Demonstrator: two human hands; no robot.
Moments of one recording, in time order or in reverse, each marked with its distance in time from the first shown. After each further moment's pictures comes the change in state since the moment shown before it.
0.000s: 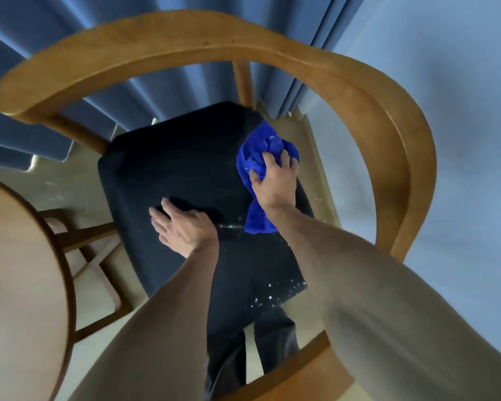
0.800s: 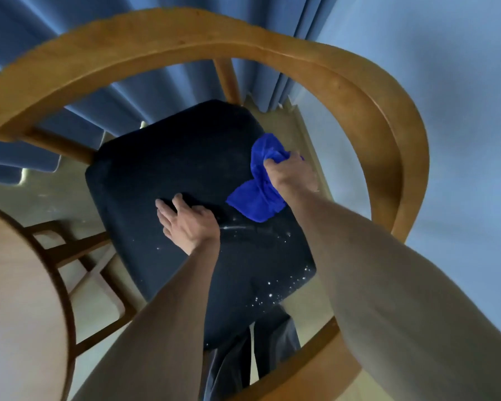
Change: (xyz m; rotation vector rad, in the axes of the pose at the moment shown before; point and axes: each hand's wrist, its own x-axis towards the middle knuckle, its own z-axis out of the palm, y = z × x) left_hand -0.001 0.009 0.016 0.082 -0.101 0.167; right_hand 0.033 0.030 -0.028 0.035 -0.177 0.553
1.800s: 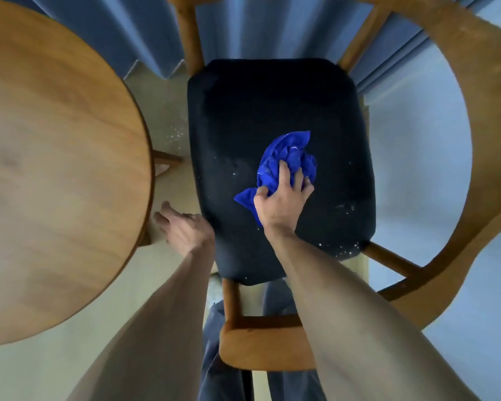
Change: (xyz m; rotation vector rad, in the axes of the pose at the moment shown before) left_hand -0.020 -0.209 -0.072 -0.203 0.112 -0.404; right_hand -0.207 0.016 0.158 0.009 0.201 -0.573
